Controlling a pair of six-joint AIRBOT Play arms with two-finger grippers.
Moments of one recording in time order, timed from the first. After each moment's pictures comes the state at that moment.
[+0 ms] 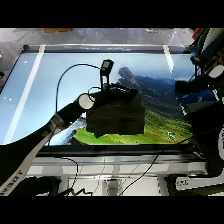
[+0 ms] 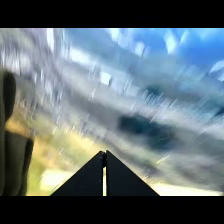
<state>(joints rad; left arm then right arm) -0.68 -1.39 1.27 0.60 -0.31 -0.97 -0.30 -1.55 1.51 -1.17 1.24 1.21</state>
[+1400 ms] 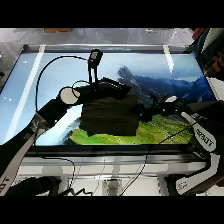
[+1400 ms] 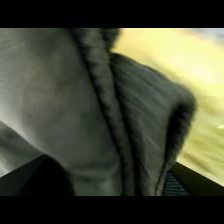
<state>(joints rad) -0.60 -1.30 1.27 0.64 -0.48 -0.95 0.02 -1.72 1.07 -0.57 1.09 1.27</state>
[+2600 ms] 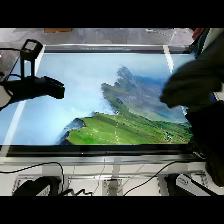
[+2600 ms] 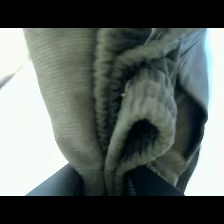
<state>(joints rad) -0.19 -0.96 1.27 1.37 -1.02 -1.28 -0.72 -1.16 1.55 -0.92 1.30 1.58</state>
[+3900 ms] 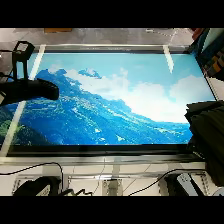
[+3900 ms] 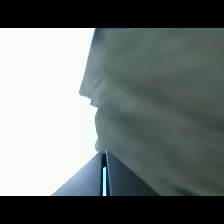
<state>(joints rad) -0.15 -0.94 1.27 1.38 -1.07 -1.31 -1.02 -0.96 1.48 -1.17 1.51 1.74</state>
